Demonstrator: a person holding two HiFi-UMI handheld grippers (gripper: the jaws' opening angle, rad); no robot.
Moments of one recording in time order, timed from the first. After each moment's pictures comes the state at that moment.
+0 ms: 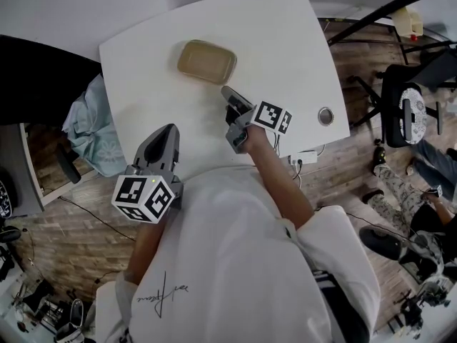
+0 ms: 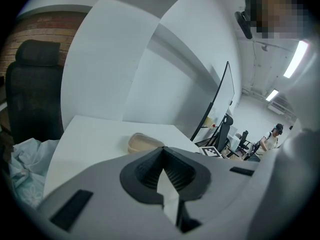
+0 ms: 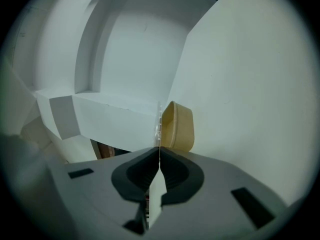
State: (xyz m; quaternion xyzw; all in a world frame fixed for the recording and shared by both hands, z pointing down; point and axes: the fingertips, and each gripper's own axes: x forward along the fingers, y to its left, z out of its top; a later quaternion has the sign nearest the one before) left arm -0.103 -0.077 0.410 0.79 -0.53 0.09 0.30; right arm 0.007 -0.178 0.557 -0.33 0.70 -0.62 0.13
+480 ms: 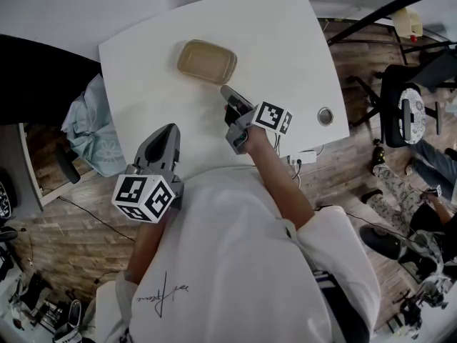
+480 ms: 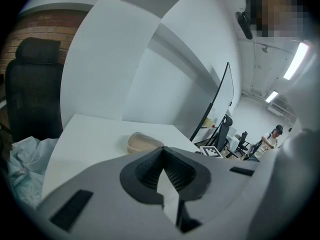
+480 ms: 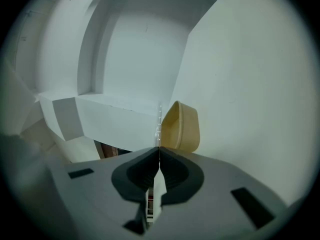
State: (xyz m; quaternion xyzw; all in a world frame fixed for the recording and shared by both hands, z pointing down) left arm -0.104 -0.078 0.411 0.79 -0.53 0.09 0.30; right arm 0.003 -0.178 0.547 -0.32 0.70 -0.62 0.15
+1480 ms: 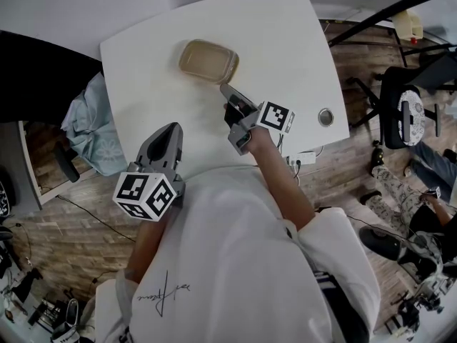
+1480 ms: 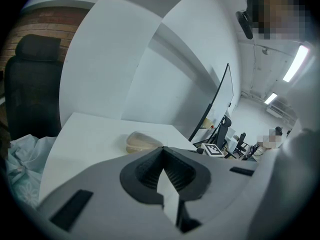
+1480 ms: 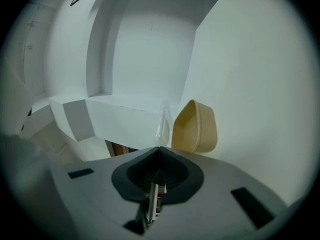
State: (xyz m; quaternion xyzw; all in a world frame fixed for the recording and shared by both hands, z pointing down) left arm -0.103 -0.077 0.414 0.79 -0.52 0.08 0.31; right arm -0.004 -0.178 0.521 -0.27 0.72 -0.61 0.17
